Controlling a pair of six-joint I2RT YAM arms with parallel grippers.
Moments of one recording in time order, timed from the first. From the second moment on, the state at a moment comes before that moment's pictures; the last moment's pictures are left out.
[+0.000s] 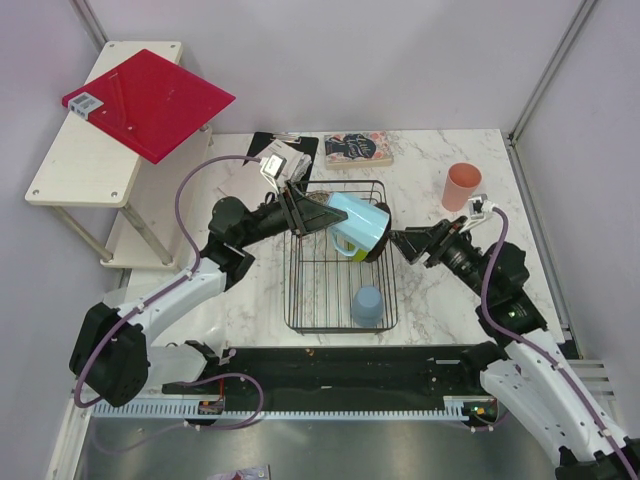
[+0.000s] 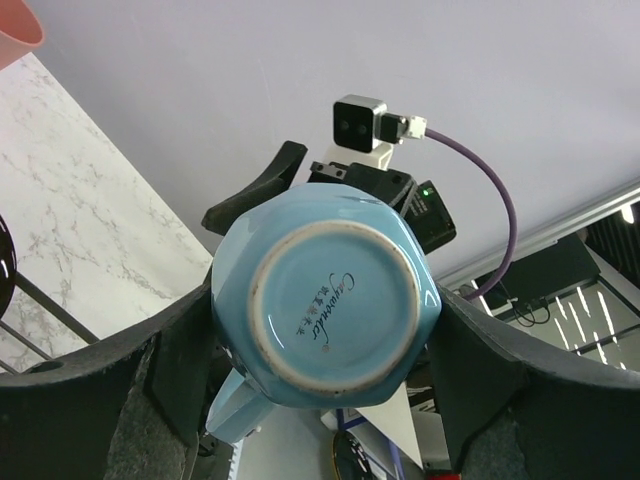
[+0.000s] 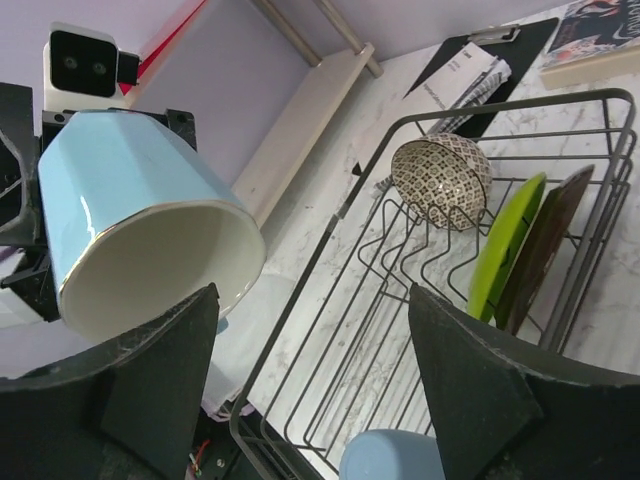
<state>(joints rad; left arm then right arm) -0.57 1.24 0.78 0.75 0.67 -1.20 0.38 0.58 0.56 0.05 -0.30 0.72</state>
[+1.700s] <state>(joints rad) -0.57 1.17 0.78 0.44 0.65 -1.07 0.52 0.66 0.76 -0.12 -0.18 0.62</state>
